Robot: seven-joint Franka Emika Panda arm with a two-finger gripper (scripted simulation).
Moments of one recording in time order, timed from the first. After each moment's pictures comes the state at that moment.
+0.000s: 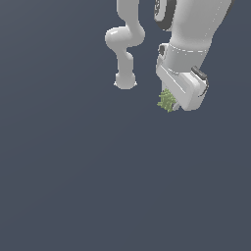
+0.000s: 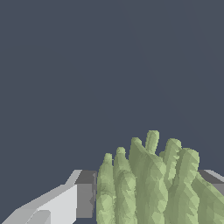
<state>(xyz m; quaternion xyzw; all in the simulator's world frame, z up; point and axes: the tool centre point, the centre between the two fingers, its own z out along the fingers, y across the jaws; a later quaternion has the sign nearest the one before) -0.023 0.144 0.334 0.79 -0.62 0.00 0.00</state>
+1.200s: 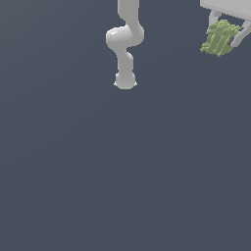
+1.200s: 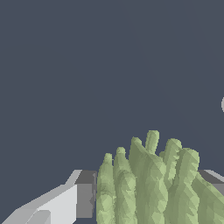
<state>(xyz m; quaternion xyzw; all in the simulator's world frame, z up) -0.047 0.227 0.502 0.79 -0.62 0.00 0.00</state>
